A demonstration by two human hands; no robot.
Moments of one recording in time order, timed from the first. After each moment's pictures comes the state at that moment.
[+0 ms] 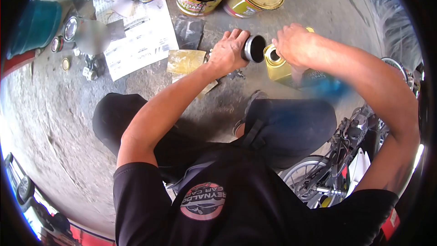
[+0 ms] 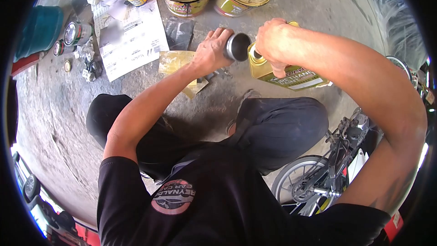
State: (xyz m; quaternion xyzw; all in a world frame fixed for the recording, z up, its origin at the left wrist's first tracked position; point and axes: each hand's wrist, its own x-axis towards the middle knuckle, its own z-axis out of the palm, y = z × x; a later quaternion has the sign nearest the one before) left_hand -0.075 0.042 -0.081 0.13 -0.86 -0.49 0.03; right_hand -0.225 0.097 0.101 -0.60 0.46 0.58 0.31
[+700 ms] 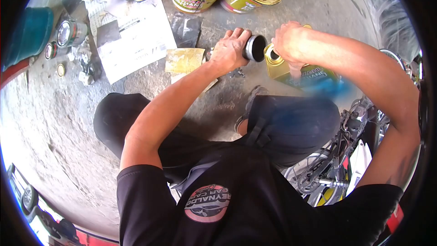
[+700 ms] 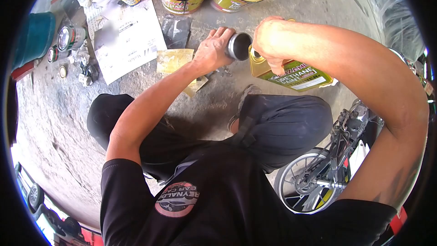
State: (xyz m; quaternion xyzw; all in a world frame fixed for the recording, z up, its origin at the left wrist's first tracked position) left_hand -0.078 0.046 -0.102 0.09 -0.87 -0.48 0.05; right_hand -0.215 0.081 0.079 -0.54 0.44 0.62 0.36
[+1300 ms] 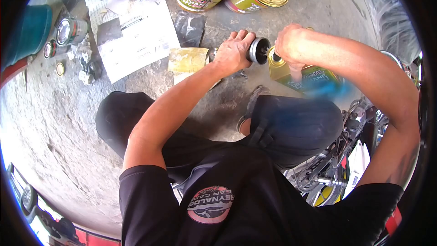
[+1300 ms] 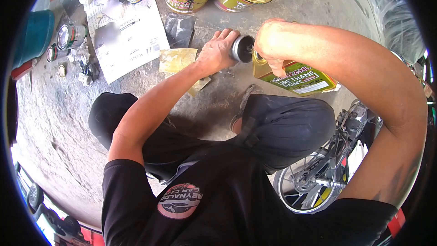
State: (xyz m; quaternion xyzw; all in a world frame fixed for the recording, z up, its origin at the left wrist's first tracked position) left_hand -0.074 0.040 -0.102 0.09 -0.86 -0.50 0.01; right_hand -0.205 0.060 0.070 -0.50 0.38 0.68 0.38
